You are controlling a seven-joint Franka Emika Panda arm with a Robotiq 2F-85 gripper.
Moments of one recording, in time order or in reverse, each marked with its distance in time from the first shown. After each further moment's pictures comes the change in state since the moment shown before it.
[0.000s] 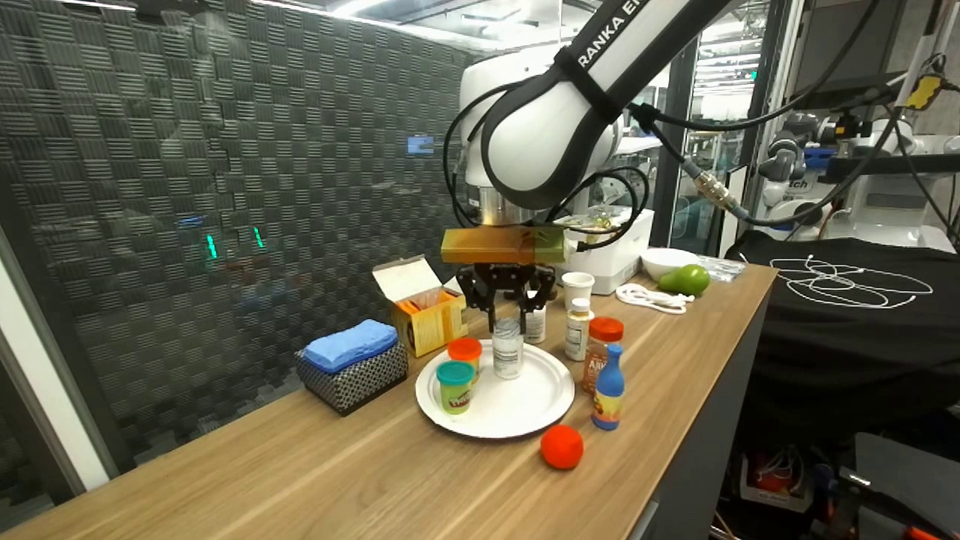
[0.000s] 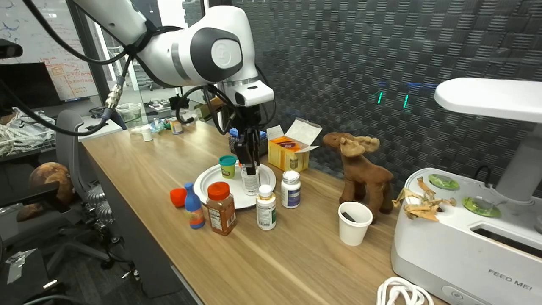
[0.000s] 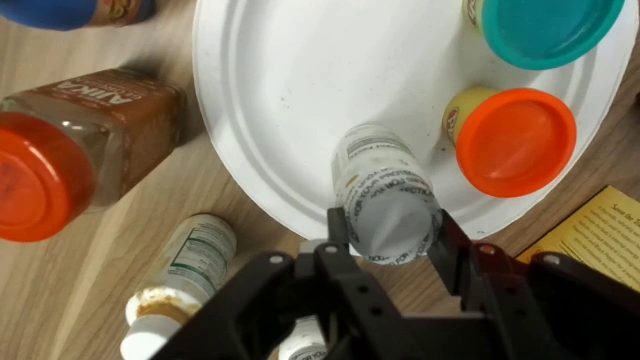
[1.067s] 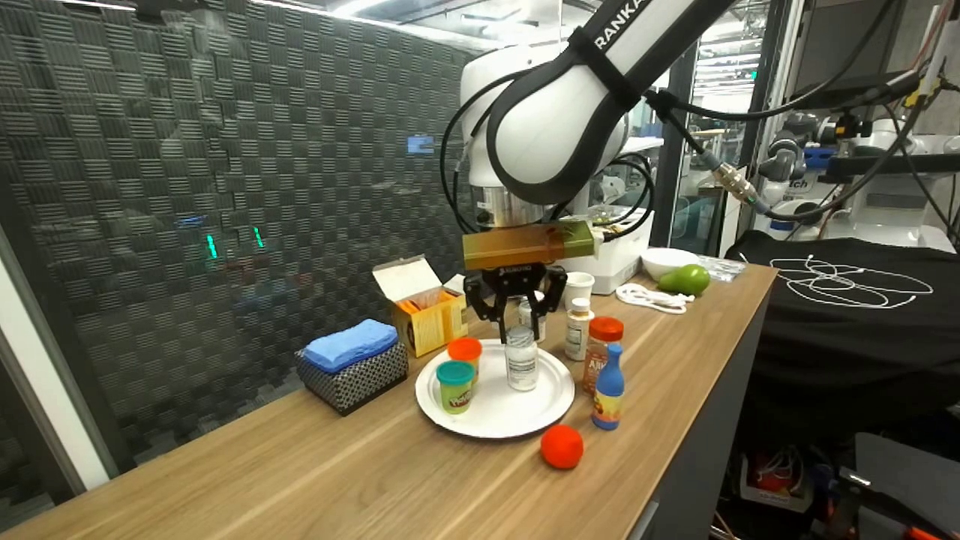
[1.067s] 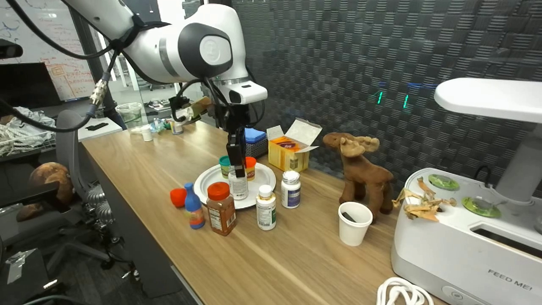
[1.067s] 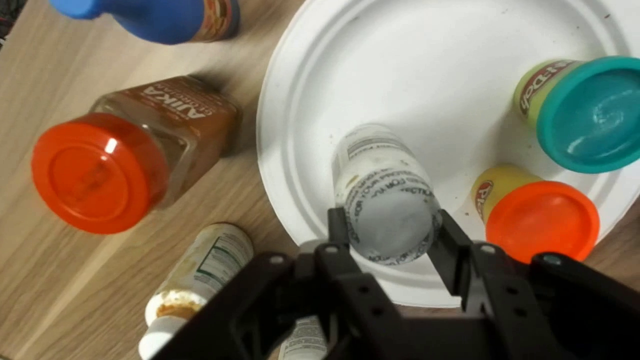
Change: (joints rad) arm -0.002 -0.047 0.028 -0.053 -0.001 -0.050 -0.184
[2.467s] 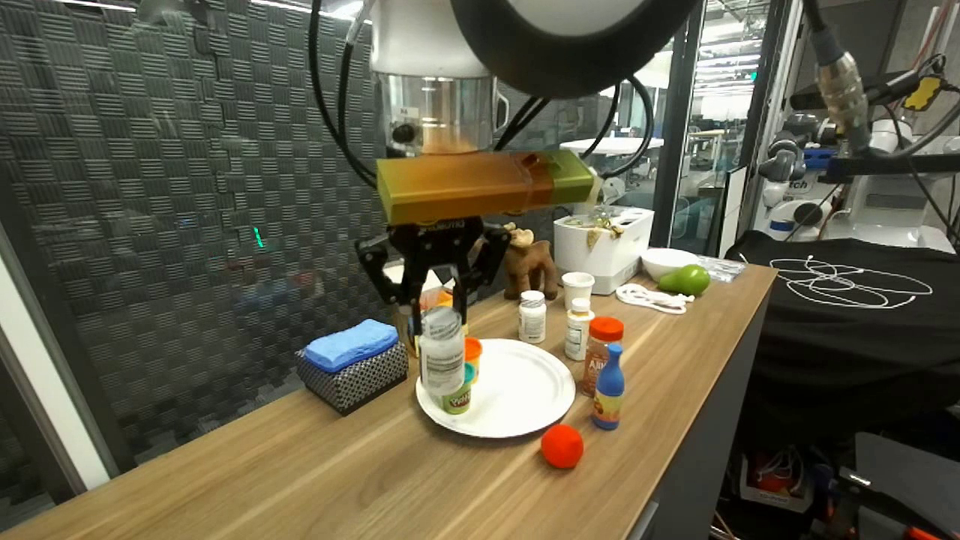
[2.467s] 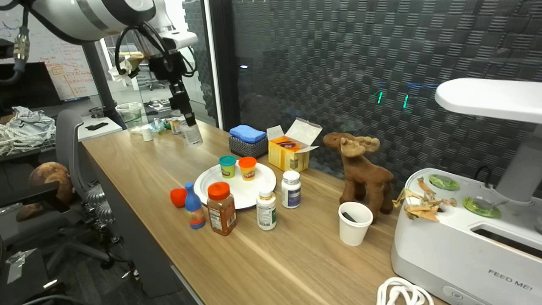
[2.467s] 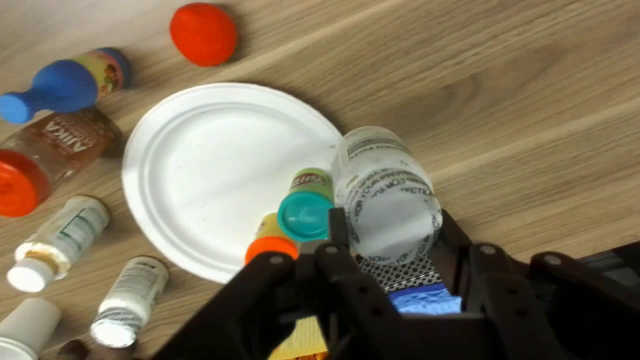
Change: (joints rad) arm 0.190 -0.210 0.104 -0.067 -0.079 0.004 -0.041
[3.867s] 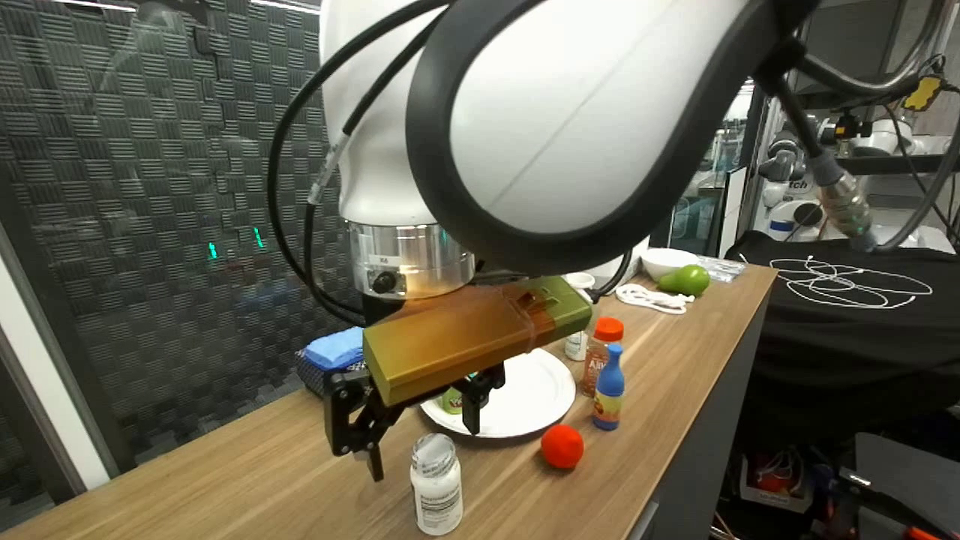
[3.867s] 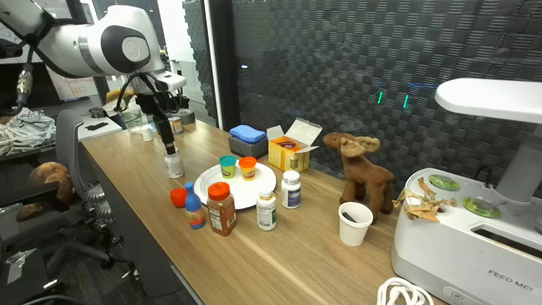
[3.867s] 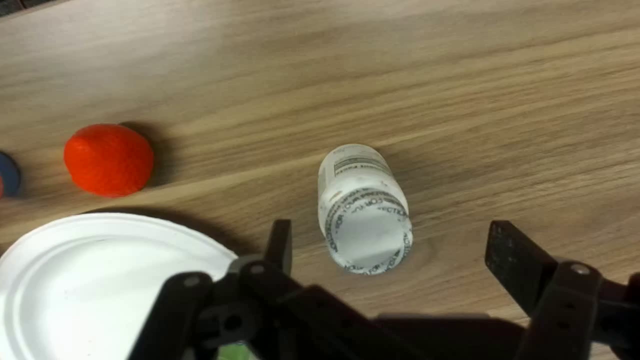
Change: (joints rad) arm 0.022 0.145 0.077 -0.033 0.101 0.086 -0.119
